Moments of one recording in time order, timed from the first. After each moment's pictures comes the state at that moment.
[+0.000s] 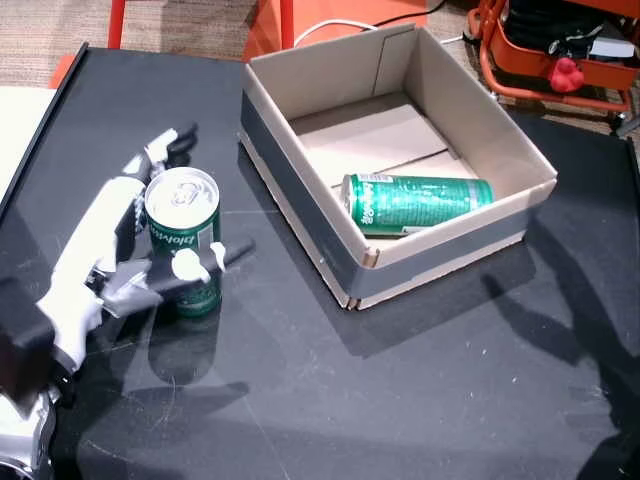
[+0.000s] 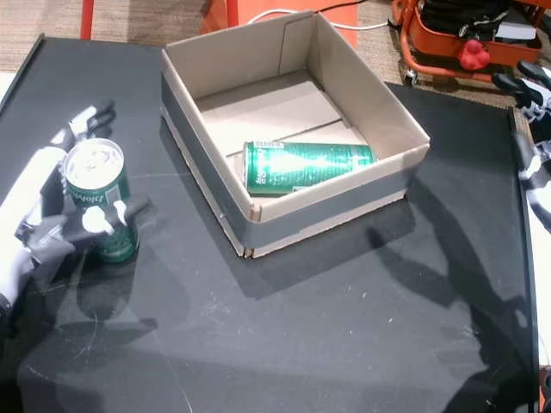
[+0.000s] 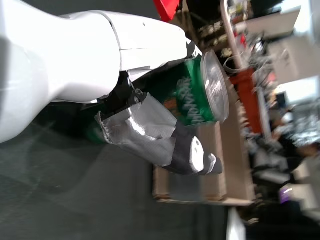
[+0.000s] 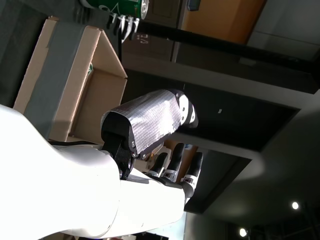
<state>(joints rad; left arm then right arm) -0.58 0.26 0.07 1.25 0.11 -0.91 -0.34 -0.57 -0.37 -0.62 1.15 0.61 -0.85 1.28</state>
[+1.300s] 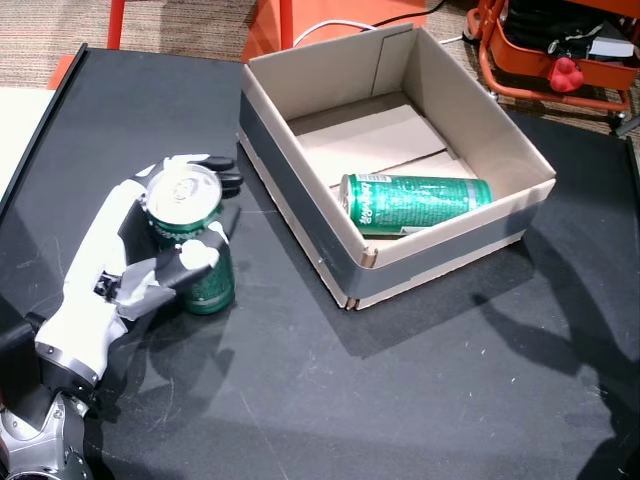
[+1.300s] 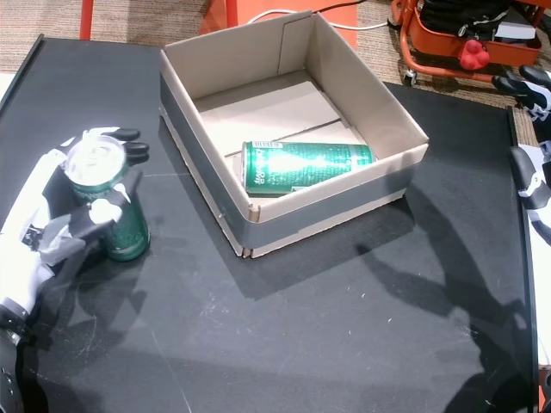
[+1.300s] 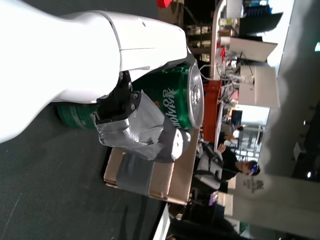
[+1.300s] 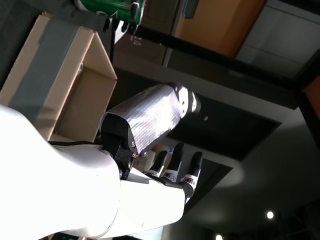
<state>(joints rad) -0.59 0.13 0.33 1.27 -0.23 -0.85 -0.69 -0.55 -0.34 -0.65 1.06 0.68 -0.86 1.39</state>
